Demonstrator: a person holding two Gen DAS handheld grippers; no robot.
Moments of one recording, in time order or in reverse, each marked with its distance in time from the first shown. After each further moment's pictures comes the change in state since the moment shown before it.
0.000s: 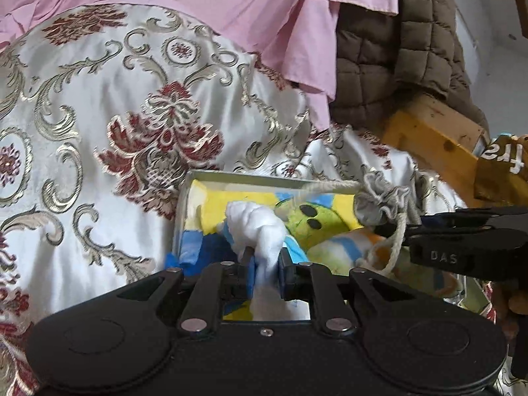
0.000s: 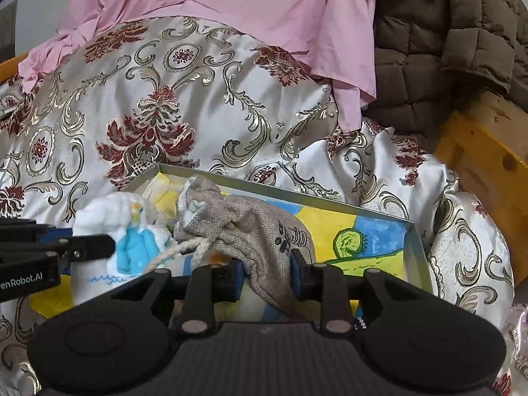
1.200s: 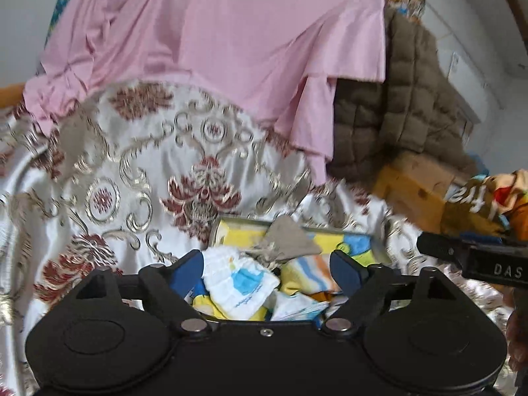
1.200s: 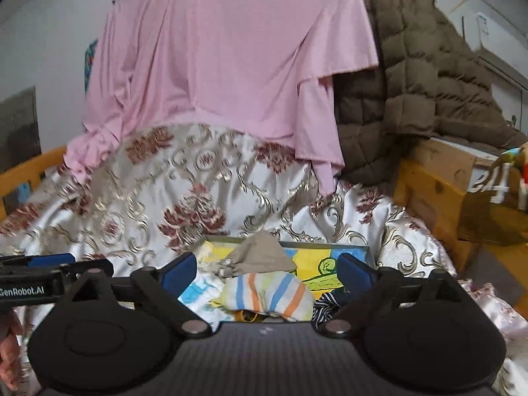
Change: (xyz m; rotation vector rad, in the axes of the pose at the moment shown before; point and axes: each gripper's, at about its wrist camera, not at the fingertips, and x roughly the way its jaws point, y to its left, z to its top) left arm -0.186 -0.070 -0.010 -0.022 -0.192 0.125; right arm -0.208 -0.018 -0.029 0.142 -0.268 0.066
